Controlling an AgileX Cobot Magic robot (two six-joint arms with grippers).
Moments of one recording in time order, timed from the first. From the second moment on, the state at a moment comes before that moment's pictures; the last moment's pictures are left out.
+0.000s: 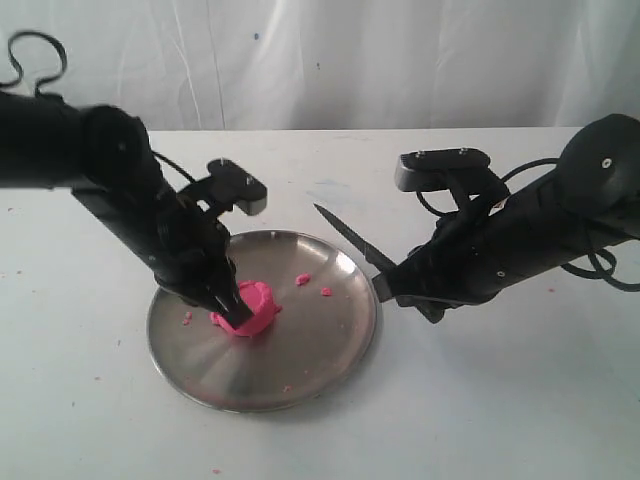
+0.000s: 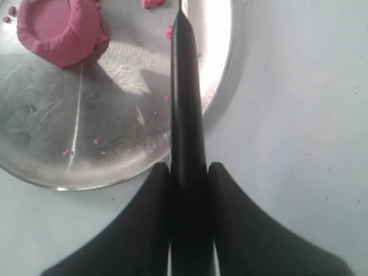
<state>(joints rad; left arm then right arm) -0.43 1.73 -1.15 -0.29 0.72 0.57 0.40 1.54 -0.87 0.54 0.49 -0.48</state>
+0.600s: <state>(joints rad) -0.43 1.62 -1.13 -0.12 0.64 0.40 0.45 1.81 -1.14 0.63 0.75 -0.68</state>
